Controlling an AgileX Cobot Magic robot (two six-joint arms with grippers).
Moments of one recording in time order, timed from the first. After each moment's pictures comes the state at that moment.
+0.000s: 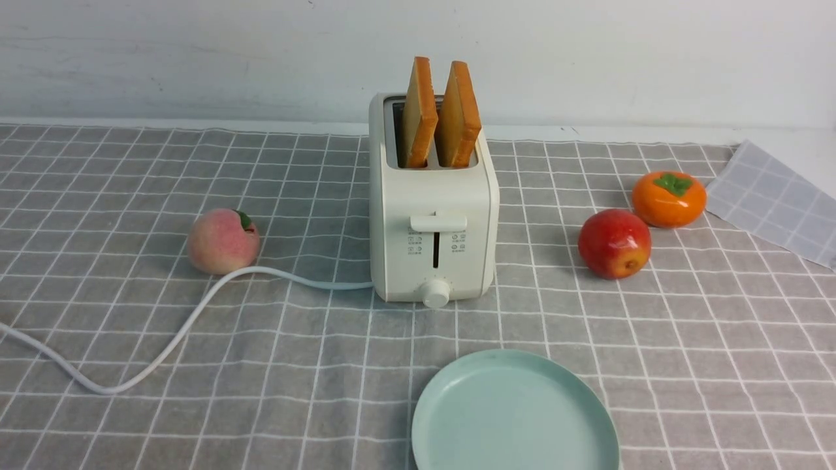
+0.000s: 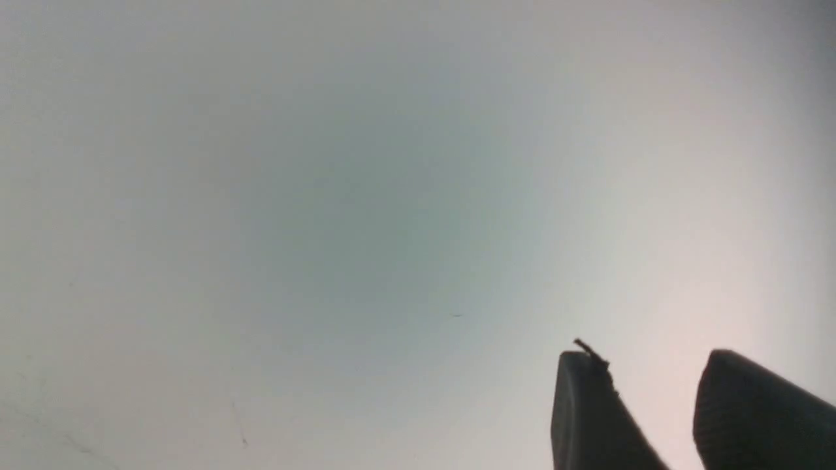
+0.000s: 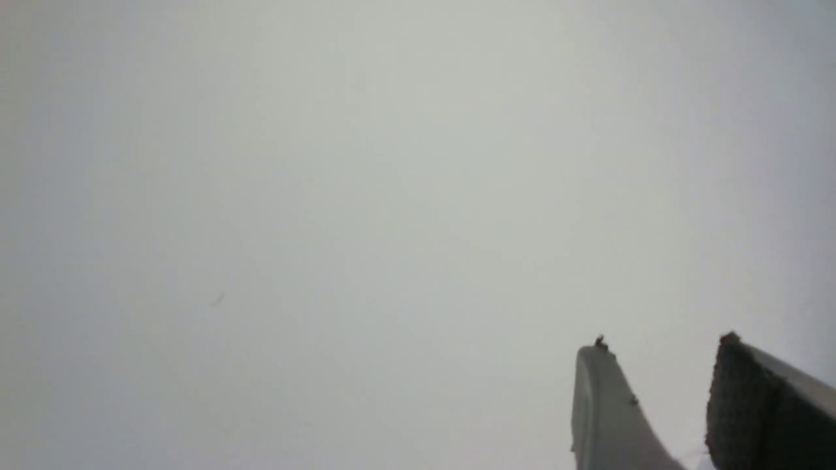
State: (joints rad) right arm -0.11 -0.01 -0.07 0.28 -0.33 0.20; left arm -0.14 -0.01 -0.02 -0.03 -0.54 -0.59
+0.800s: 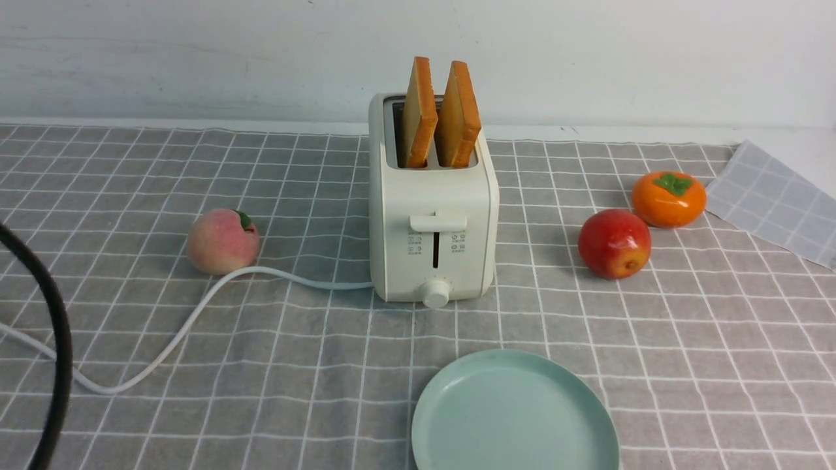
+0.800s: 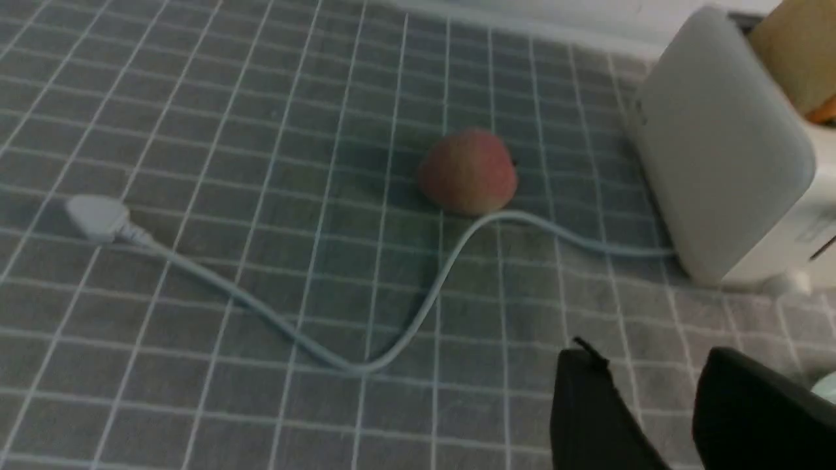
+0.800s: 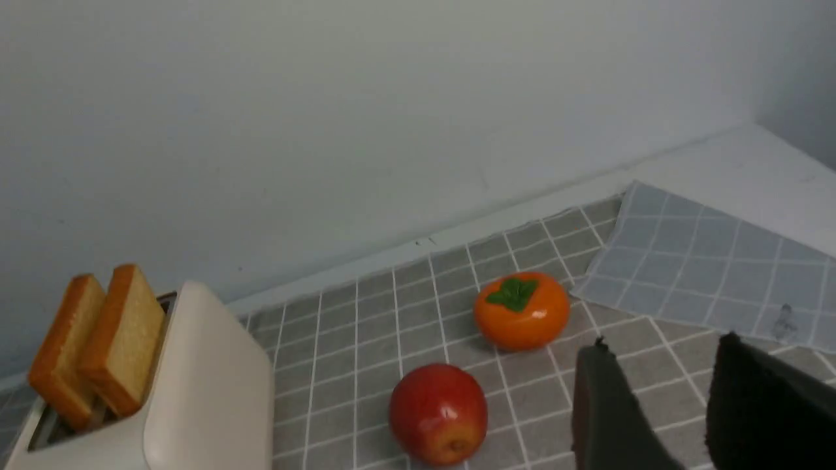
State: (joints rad) right arm -0.04 0.70 -0.67 0.15 0.27 0.19; left arm -0.14 0.62 -0.77 0.08 0.78 -0.37
